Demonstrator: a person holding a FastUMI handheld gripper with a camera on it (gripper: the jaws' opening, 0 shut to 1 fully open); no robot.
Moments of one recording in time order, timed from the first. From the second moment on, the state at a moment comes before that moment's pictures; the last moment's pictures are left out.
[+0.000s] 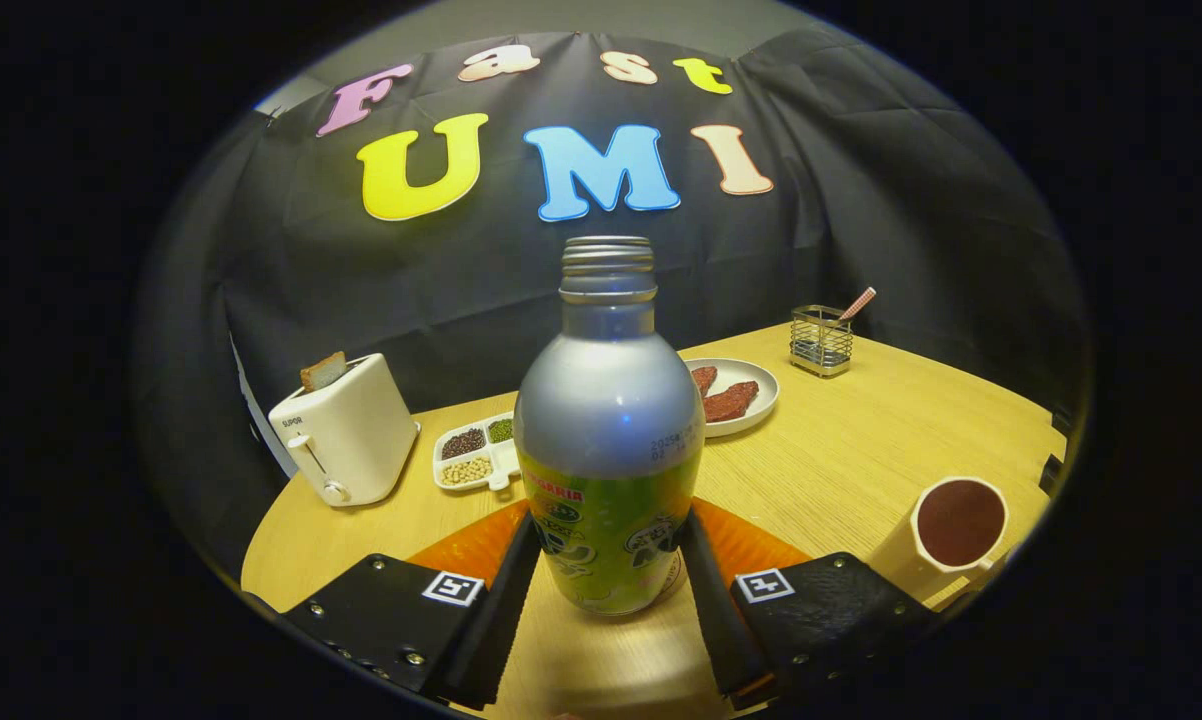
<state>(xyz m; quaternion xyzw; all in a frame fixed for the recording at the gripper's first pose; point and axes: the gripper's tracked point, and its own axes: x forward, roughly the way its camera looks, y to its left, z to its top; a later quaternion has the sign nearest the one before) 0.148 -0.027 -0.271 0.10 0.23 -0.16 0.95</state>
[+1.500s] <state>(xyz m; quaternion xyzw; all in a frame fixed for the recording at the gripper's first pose) 0.126 -0.022 -0.226 0.06 0.21 -0.10 0.97</state>
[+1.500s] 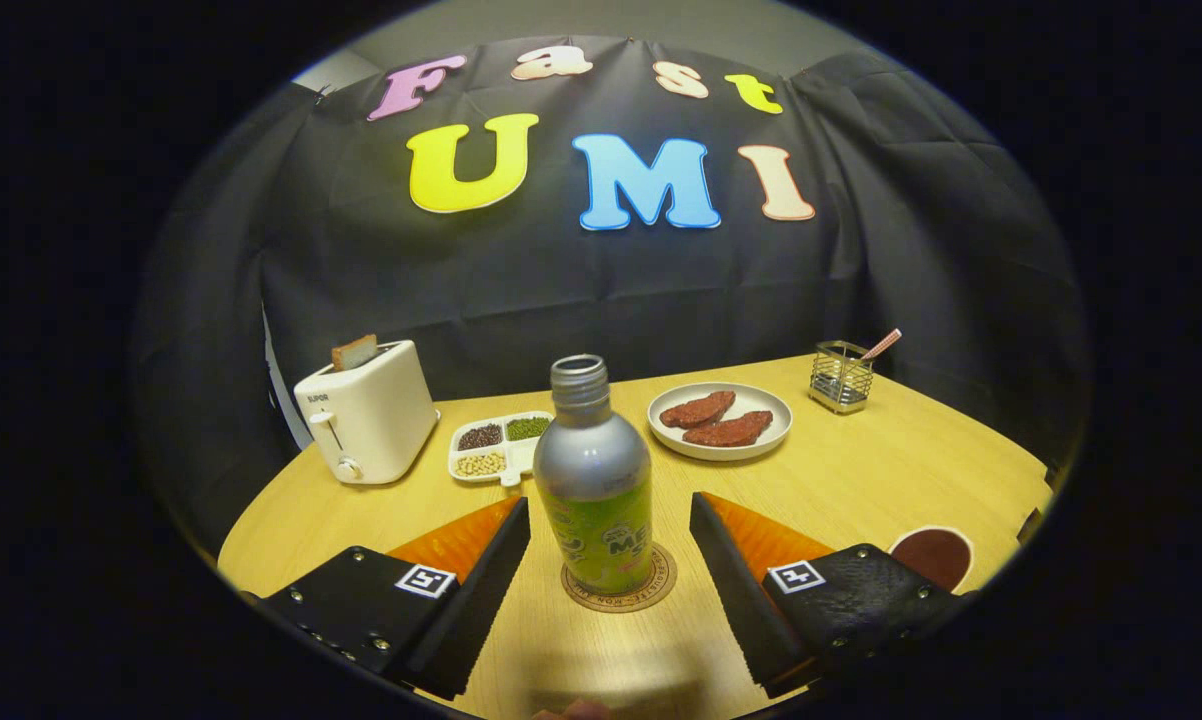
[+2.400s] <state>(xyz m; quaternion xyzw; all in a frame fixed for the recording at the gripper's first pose) 0.034 -0.009 -0.108 0.05 0.11 -0.05 0.99</state>
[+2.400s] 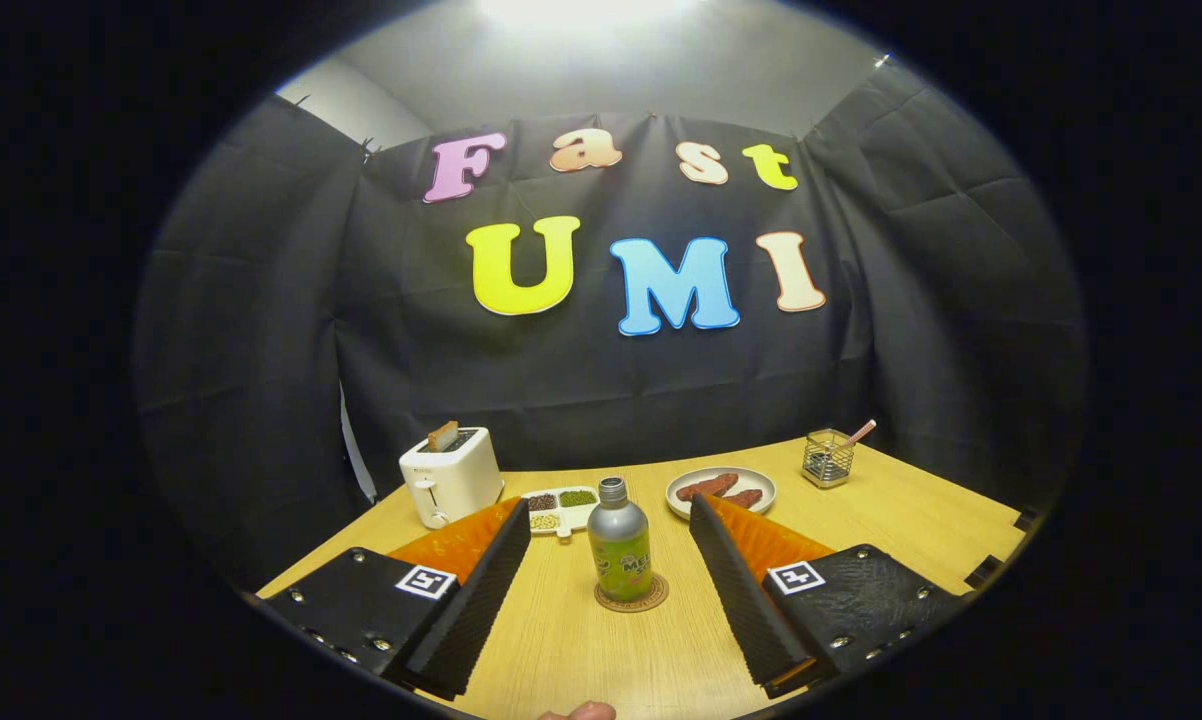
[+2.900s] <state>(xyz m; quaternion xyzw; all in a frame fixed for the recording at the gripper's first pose) 0.016 -0.010 -0.084 0.03 0.08 -0.05 0.99</state>
